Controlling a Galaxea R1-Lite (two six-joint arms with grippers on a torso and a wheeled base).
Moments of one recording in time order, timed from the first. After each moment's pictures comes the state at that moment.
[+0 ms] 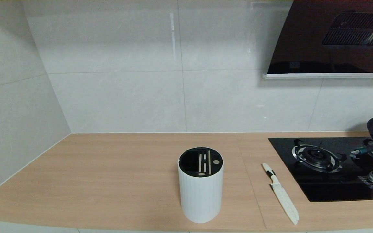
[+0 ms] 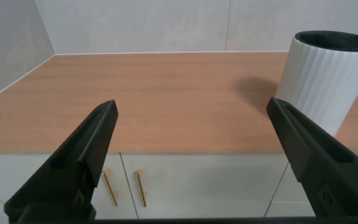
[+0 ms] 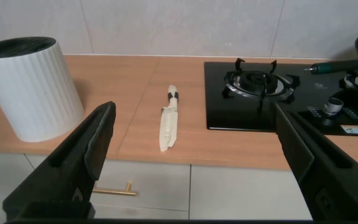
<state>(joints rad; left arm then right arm) 0.00 0.00 0.00 0.00 -0.01 0.00 0.00 0.00 0.00 0.00 0.05 -0.01</state>
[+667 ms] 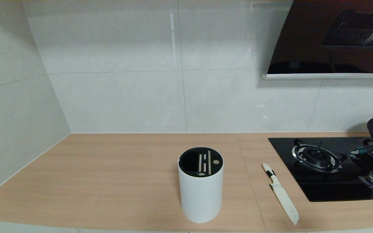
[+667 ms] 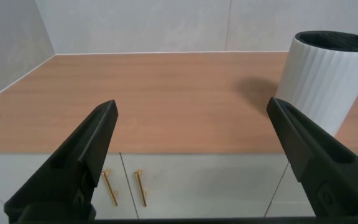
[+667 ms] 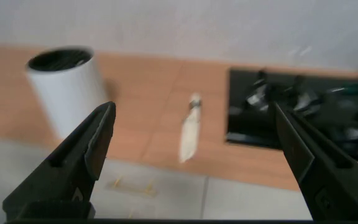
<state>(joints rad) 0.00 0.00 0.00 0.00 -0.01 0.00 0.03 0.51 -0.32 0.01 0.20 0.00</state>
